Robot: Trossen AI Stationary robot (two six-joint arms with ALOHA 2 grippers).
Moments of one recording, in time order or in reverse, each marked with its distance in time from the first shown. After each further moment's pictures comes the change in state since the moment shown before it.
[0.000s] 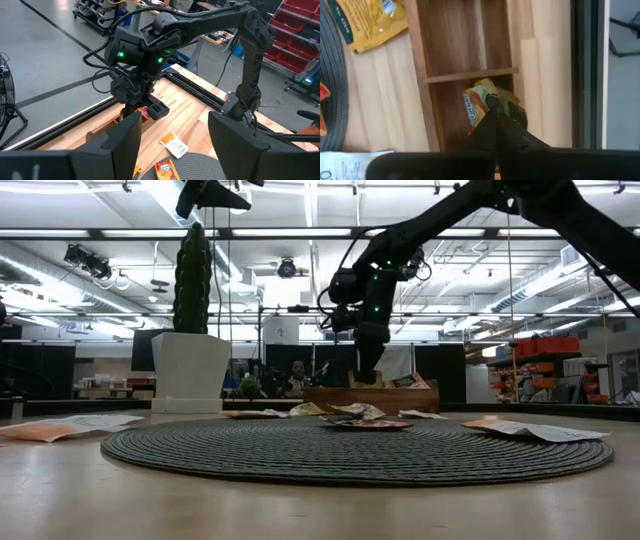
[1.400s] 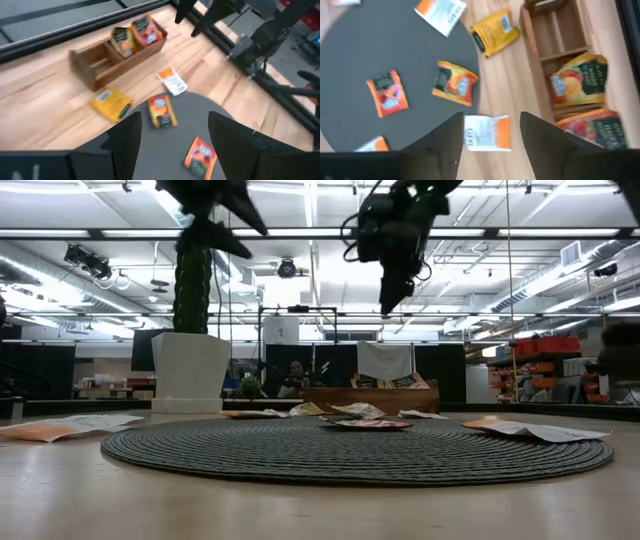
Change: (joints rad) left arm -0.001 0.153 -0.007 -0.166 0.160 -0.246; right arm 0.105 -0.404 -0.188 -0.120 -0.213 0.279
